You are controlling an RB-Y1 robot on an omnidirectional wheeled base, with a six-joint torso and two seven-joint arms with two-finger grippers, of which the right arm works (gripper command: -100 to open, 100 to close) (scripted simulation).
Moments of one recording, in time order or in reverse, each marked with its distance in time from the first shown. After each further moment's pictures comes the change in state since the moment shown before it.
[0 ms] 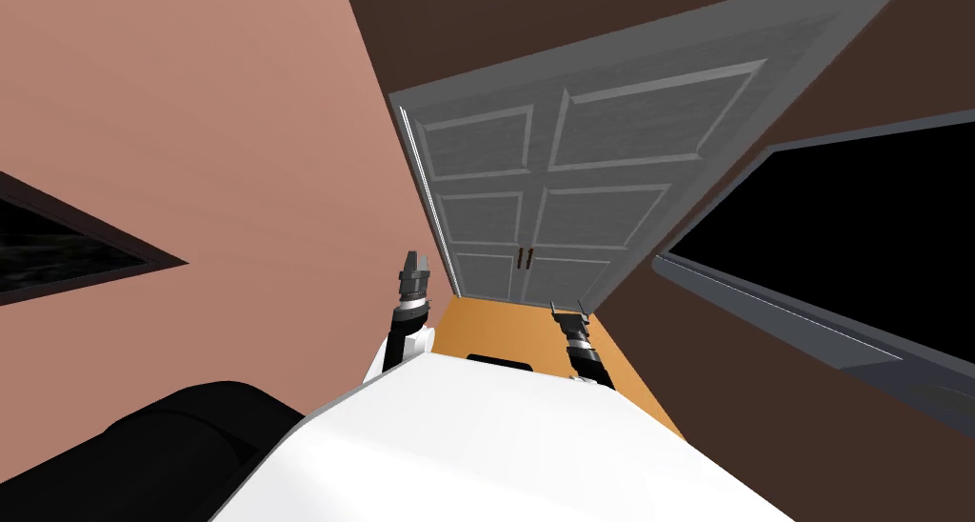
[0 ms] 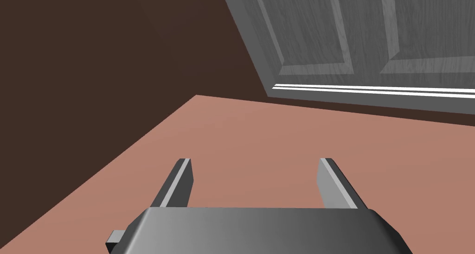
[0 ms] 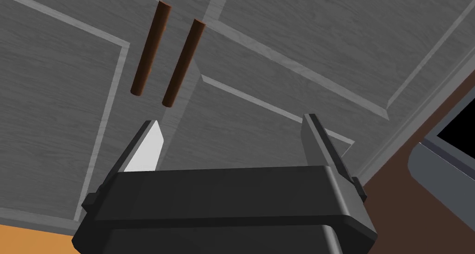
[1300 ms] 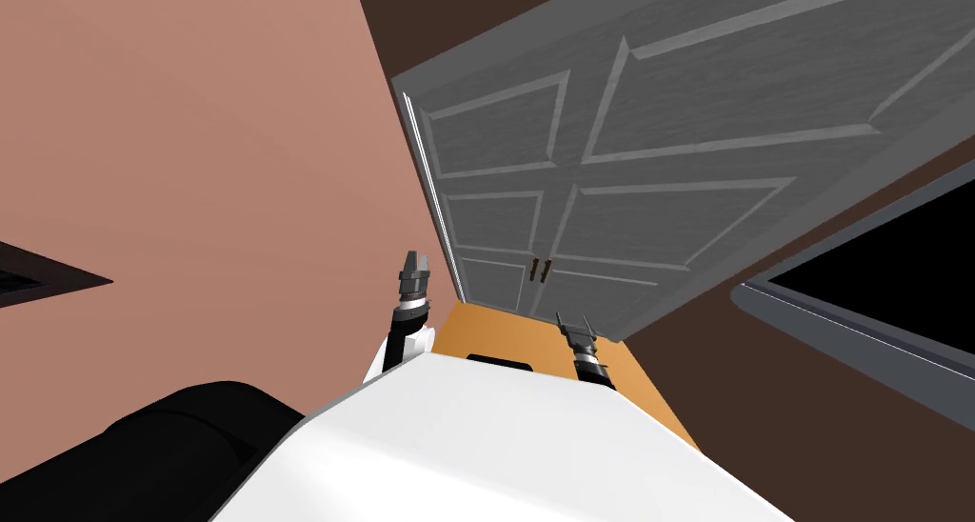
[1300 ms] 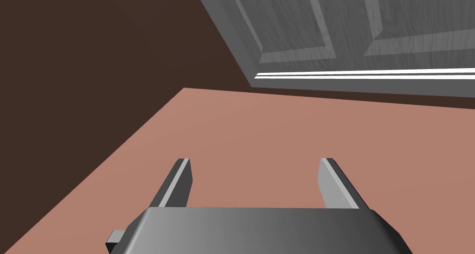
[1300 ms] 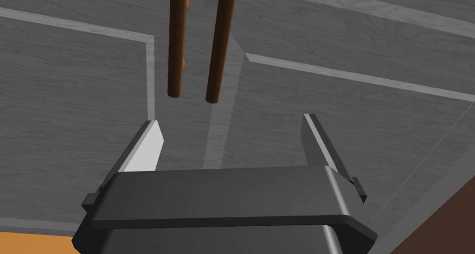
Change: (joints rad) arm -0.041 -0.050 0.020 0.251 -0.108 -0.094 -0.276
